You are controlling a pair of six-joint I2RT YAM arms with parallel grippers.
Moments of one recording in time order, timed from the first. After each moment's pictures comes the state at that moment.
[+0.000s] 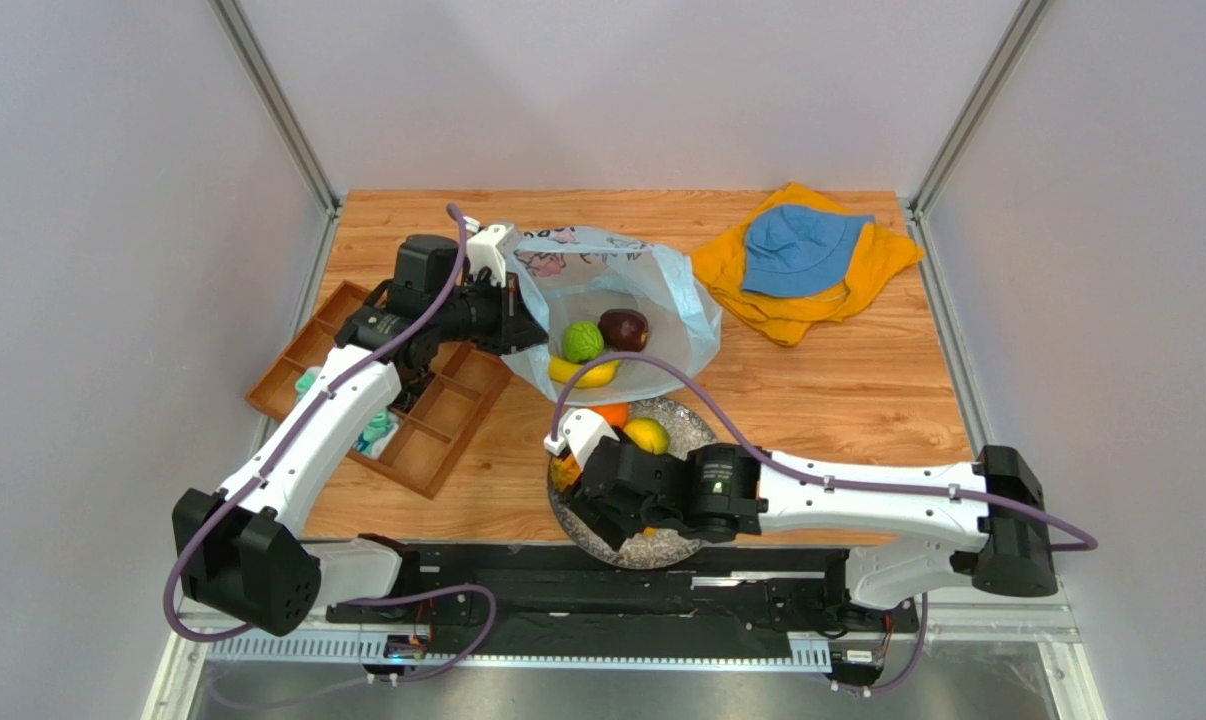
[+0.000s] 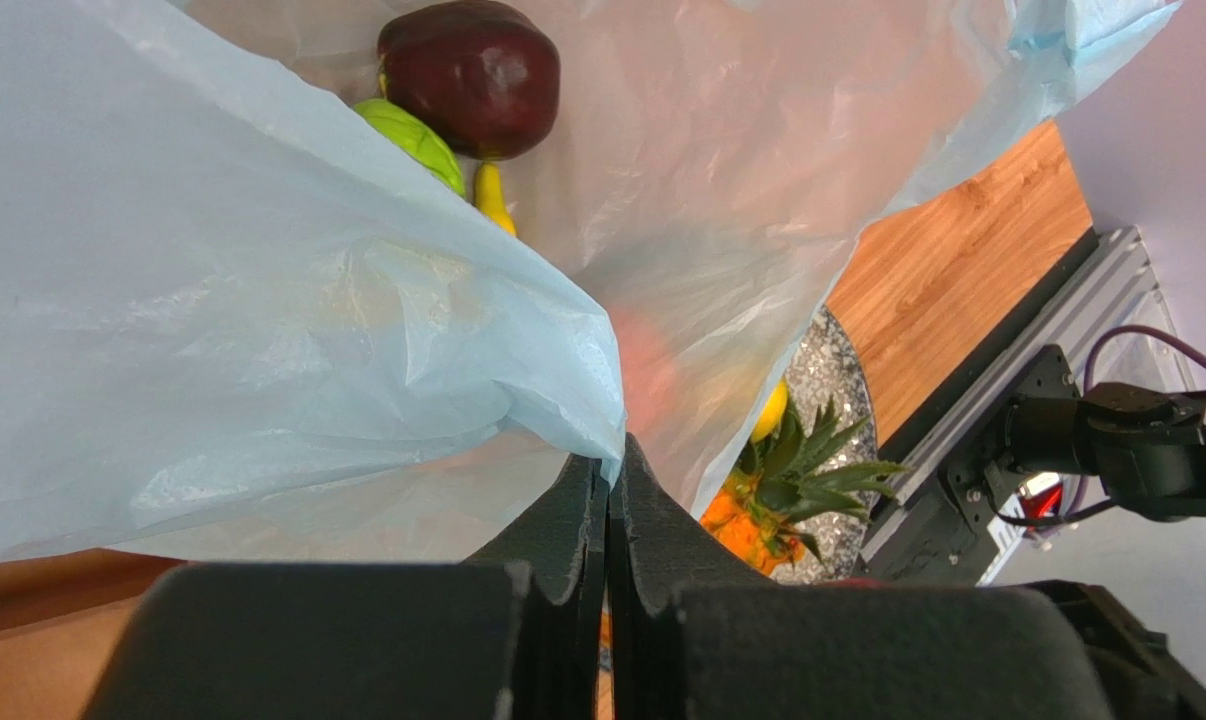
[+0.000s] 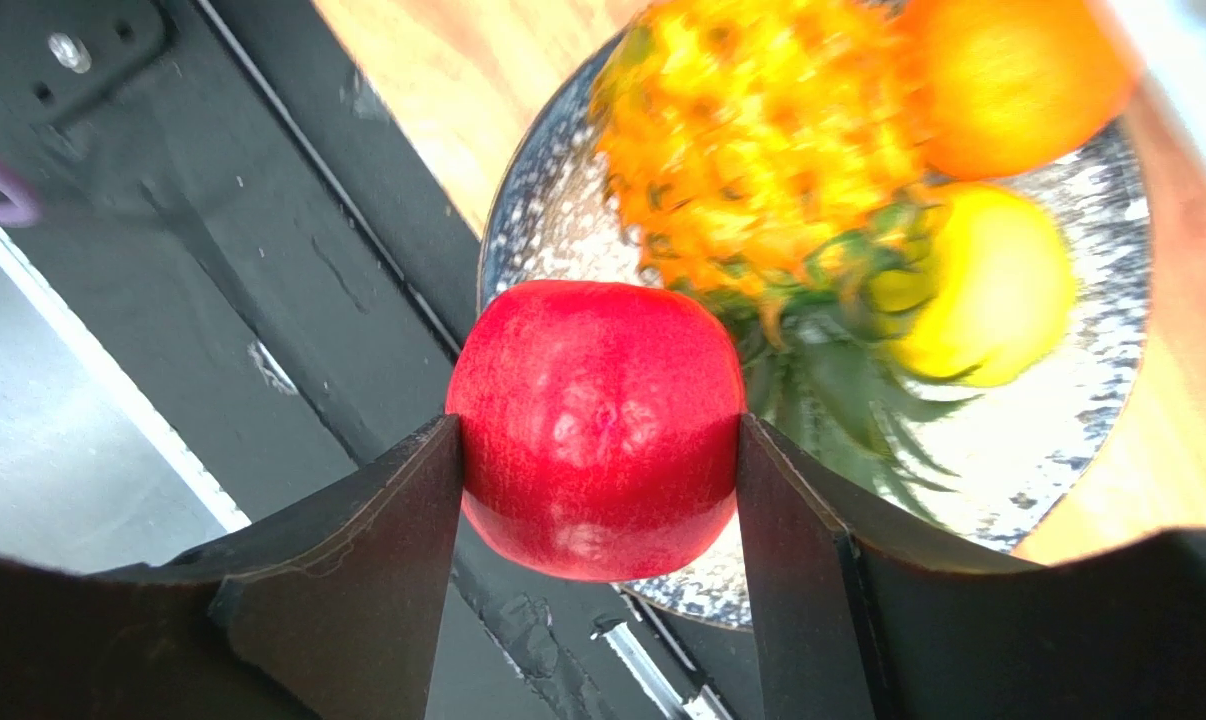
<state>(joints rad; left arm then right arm) -0.35 1.26 1.13 -0.50 0.50 -0.23 1.40 1.36 1.10 -0.66 0.30 0.32</state>
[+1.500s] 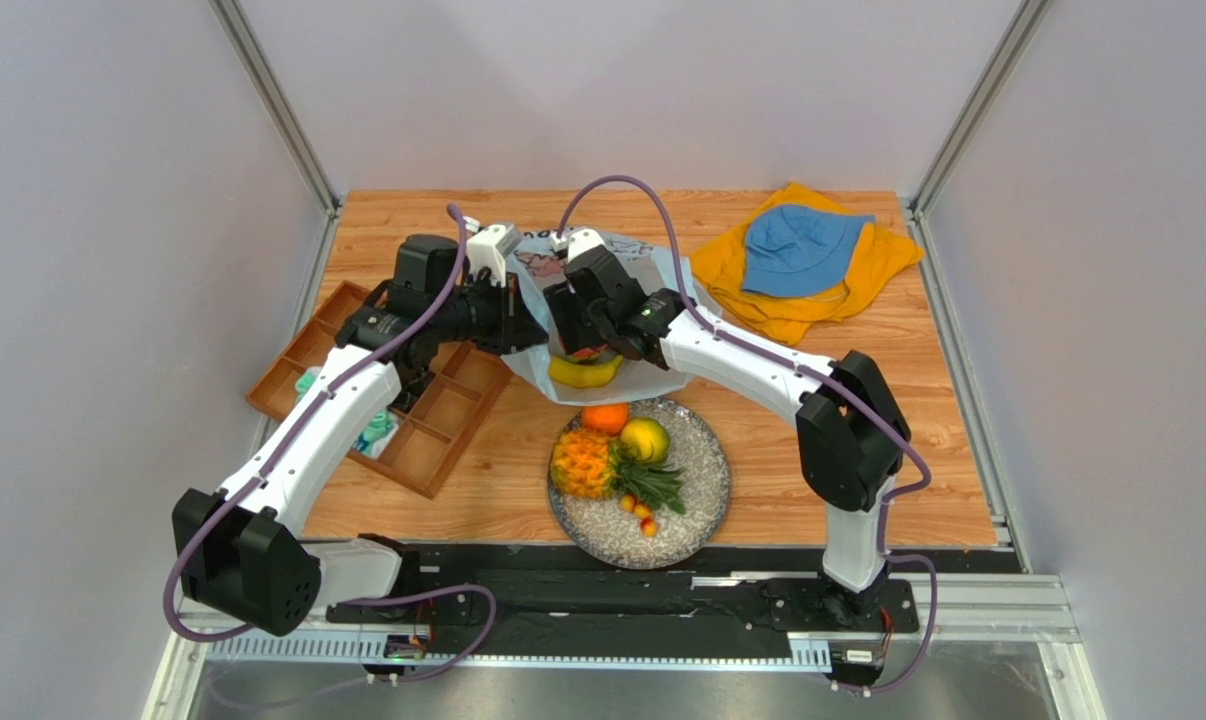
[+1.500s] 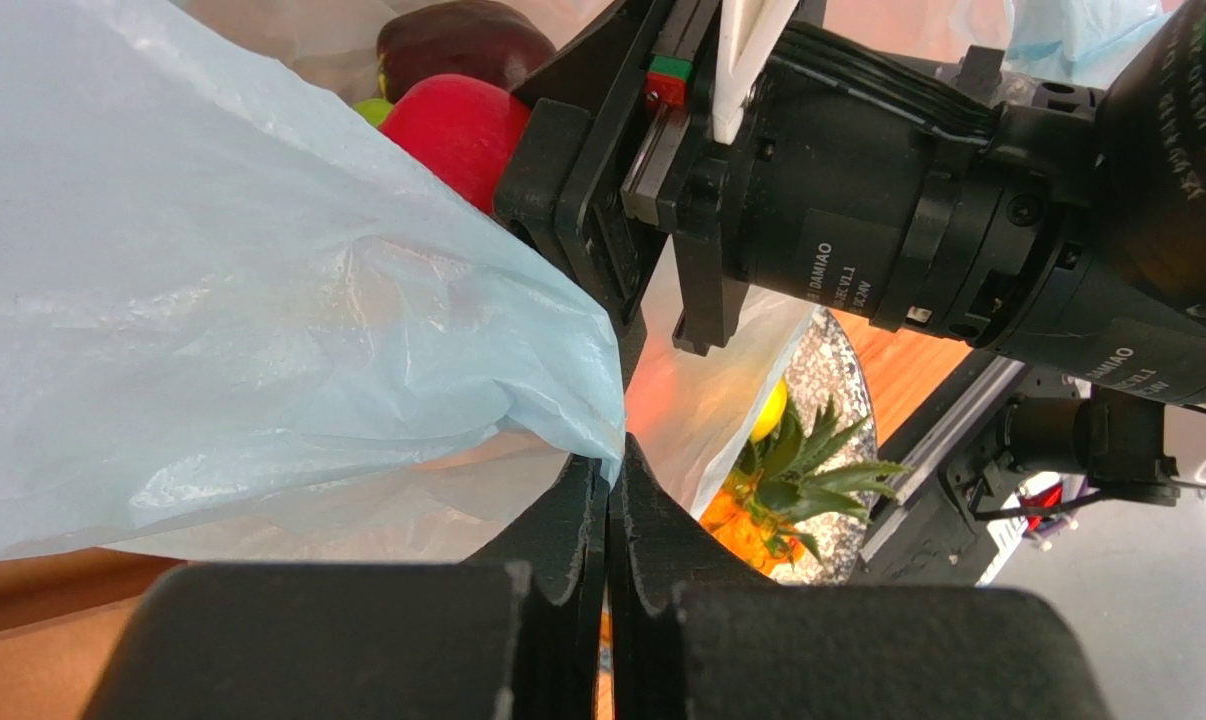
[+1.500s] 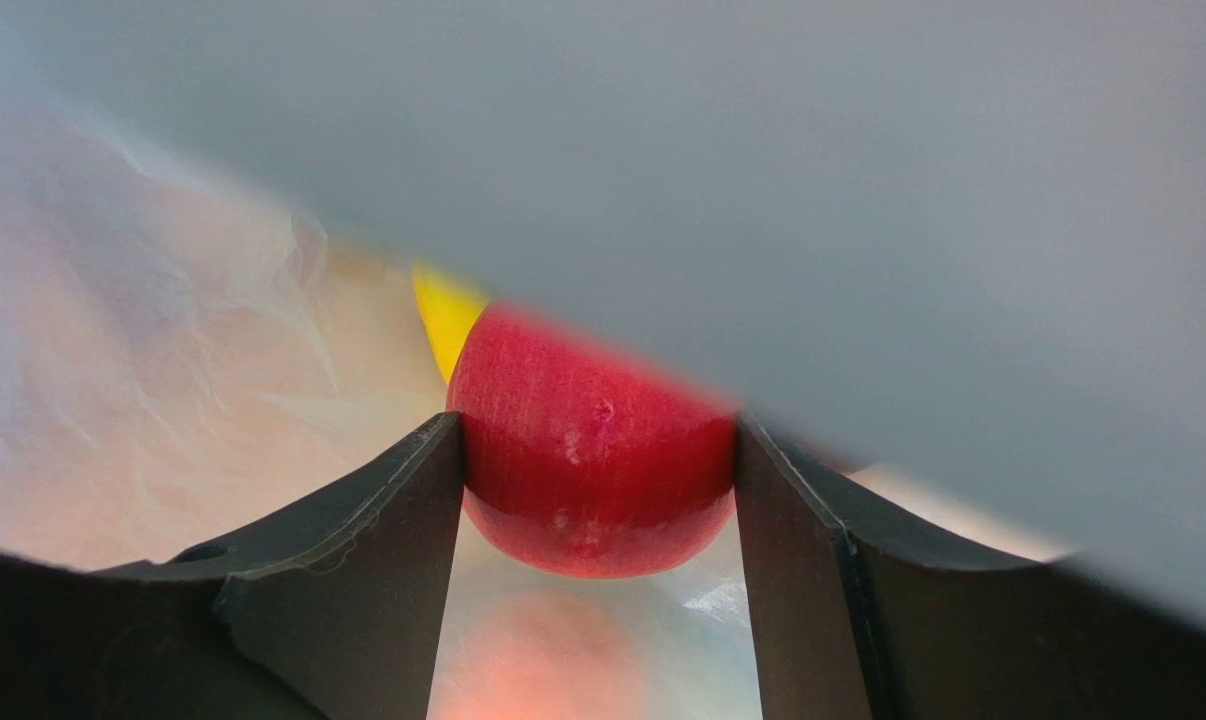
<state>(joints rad) -0.35 1.26 1.13 -0.50 0.50 -0.23 0.83 1.90 1.57 -0.36 0.24 0.22</state>
